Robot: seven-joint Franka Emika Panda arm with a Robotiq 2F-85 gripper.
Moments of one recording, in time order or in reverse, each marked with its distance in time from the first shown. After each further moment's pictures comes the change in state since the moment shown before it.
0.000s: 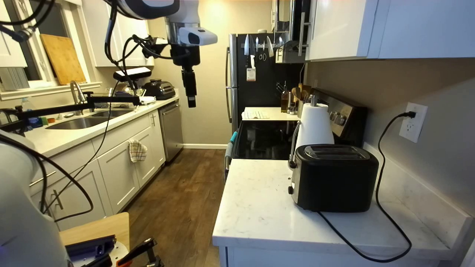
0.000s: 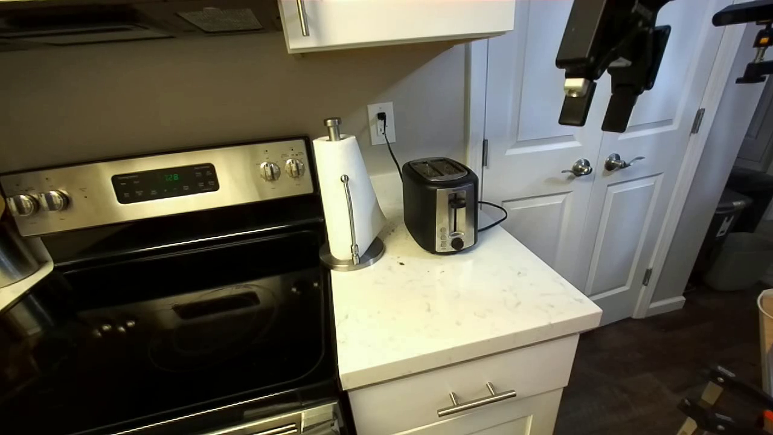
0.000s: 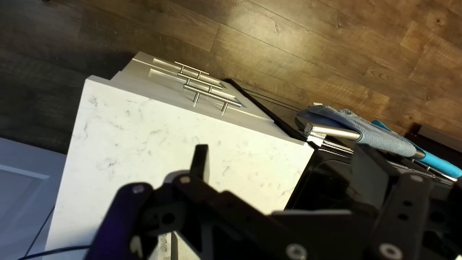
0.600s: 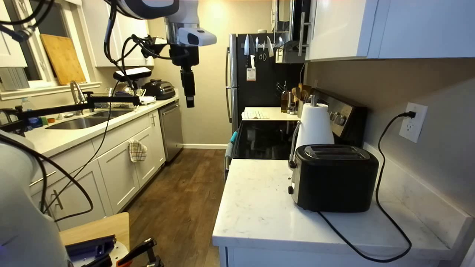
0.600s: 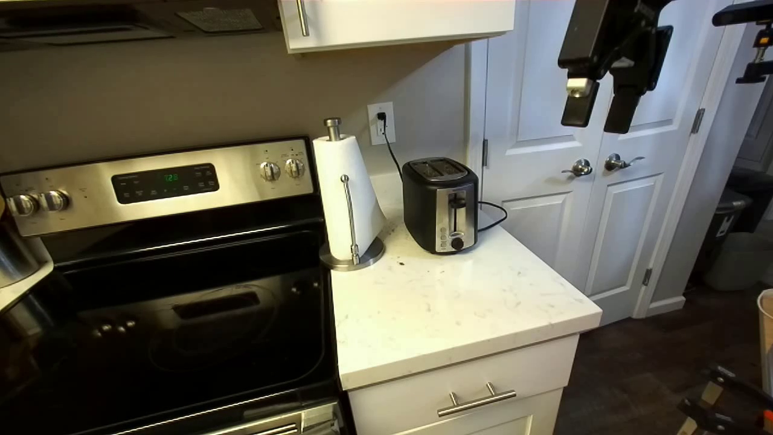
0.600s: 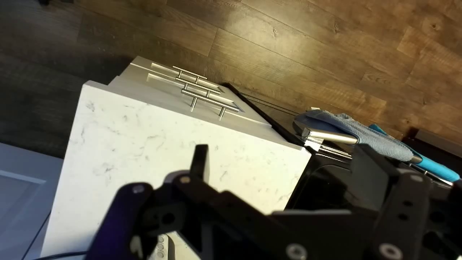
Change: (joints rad) arm 0.008 0.000 -0.002 0.001 0.010 -0.010 0.000
